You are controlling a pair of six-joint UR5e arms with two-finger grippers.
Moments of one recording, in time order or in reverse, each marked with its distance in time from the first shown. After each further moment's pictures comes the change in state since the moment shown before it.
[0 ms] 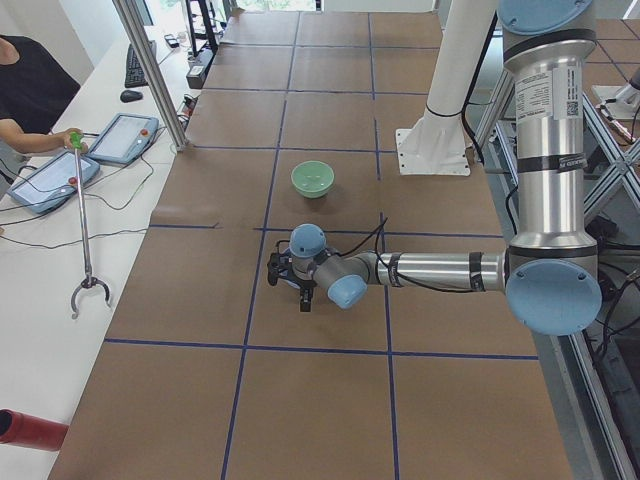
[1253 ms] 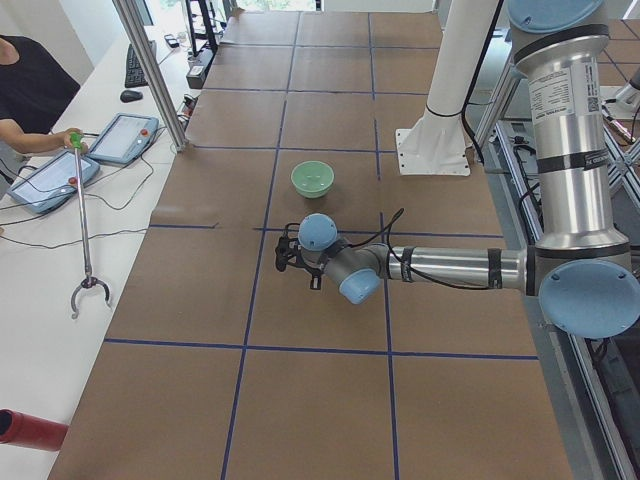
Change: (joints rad) left arm -0.115 0.090 -0.200 0.074 -0.182 0.071; right arm 0.000 0.000 0.000 0.000 0.000 0.000
